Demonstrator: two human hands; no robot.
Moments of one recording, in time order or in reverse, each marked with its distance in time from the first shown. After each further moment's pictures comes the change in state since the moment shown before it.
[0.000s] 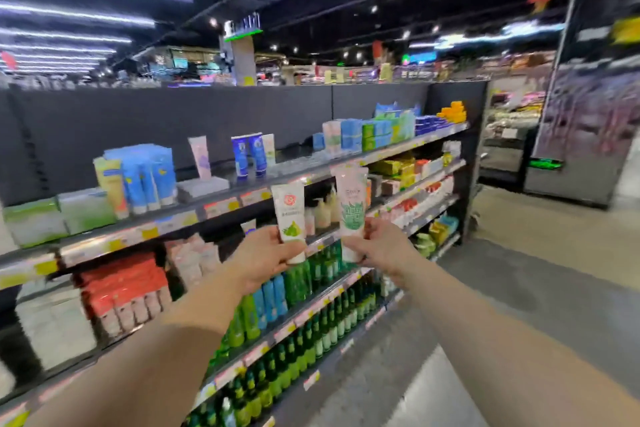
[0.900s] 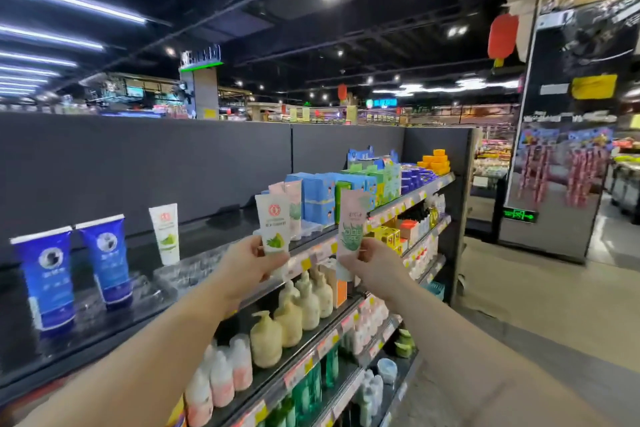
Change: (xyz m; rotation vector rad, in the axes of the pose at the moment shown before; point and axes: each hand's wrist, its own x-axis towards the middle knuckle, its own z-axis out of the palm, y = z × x) left_hand 0.479 0.042 0.044 0.121 0.053 0.198; right_hand 0.446 0.043 -0.141 -0.165 0.250 -0.097
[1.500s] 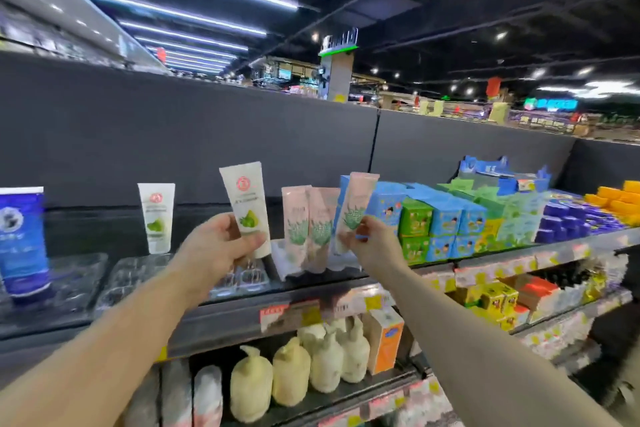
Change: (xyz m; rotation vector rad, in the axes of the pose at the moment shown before) left_hand 0.134 -0.030 0.017 -0.062 0.516 -0.057; right_hand 0.292 0.057 0.055 -0.193 -0.258 -0.309
